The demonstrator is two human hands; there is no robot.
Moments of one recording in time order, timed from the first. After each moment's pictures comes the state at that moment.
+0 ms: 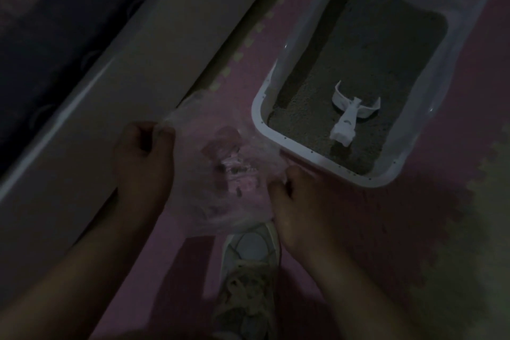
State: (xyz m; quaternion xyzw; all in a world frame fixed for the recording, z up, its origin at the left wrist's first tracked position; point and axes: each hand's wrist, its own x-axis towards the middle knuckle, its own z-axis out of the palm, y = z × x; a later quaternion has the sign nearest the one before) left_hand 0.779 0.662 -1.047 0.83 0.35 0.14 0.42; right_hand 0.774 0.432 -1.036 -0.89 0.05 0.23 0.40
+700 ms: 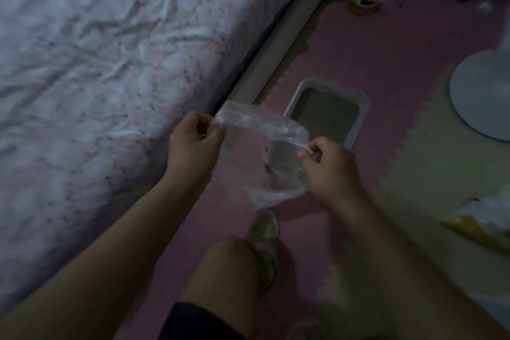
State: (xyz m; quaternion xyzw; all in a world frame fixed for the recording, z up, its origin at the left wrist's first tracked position) left_hand 0.836 0.634 -0.676 0.84 0.28 0.02 0.46; right_hand 0.843 0.408 -0.679 -0.90 0.05 0.15 0.40
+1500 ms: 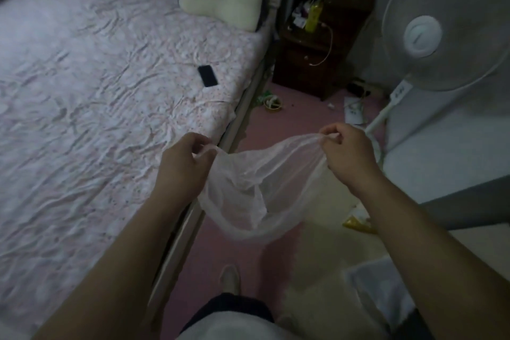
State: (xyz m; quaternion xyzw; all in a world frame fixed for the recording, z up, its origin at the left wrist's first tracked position) left_hand 0.782 0.636 -0.198 0.90 0.06 0.01 0.43; right_hand 0.783 0.345 -0.169 -0.89 0.17 0.00 0.42
